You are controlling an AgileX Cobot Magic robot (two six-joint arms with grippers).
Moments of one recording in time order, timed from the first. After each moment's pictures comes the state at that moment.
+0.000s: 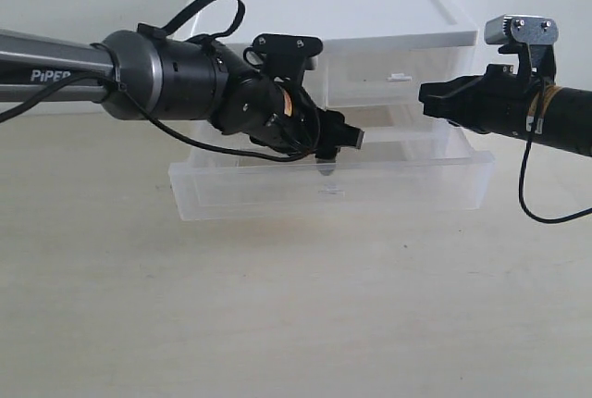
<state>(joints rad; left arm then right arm) -0.64 2.16 -1.58 0.29 0.28 -0.44 0.03 1.93 -1.00 -0.87 -0.80 0.81</state>
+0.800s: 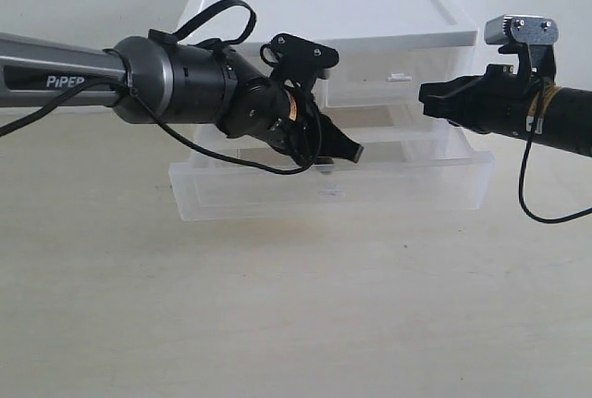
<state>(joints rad) -0.65 2.18 -1.60 0.35 0.29 -0.32 0.03 1.93 -1.00 -0.87 -0.80 0.81</state>
